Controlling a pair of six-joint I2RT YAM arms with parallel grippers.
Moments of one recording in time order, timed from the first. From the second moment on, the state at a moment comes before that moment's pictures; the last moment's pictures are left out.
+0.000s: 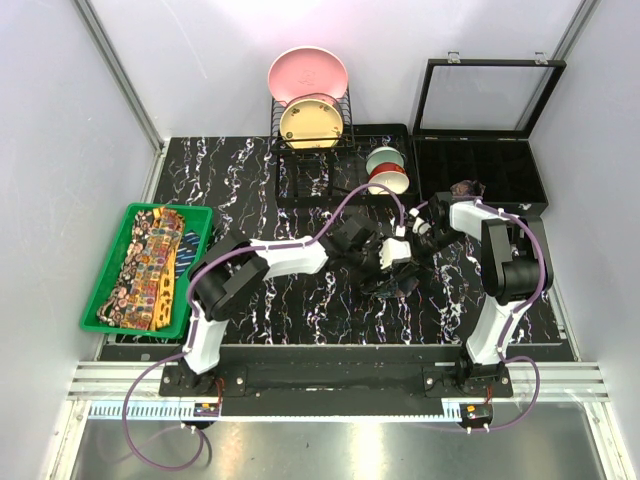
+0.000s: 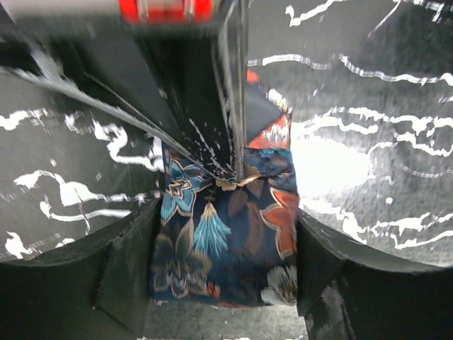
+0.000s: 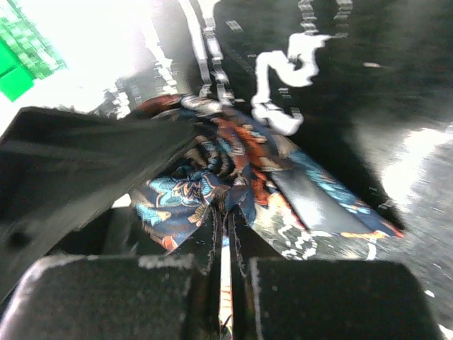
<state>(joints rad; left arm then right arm) -0.91 2.01 1.29 -0.05 0.51 0.39 0.11 1.88 1.12 -0.84 -0.71 0.18</state>
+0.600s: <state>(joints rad) -0.95 2.05 1.35 -0.05 0.51 0.36 0.11 1.90 1.15 -0.91 -0.55 0.19</state>
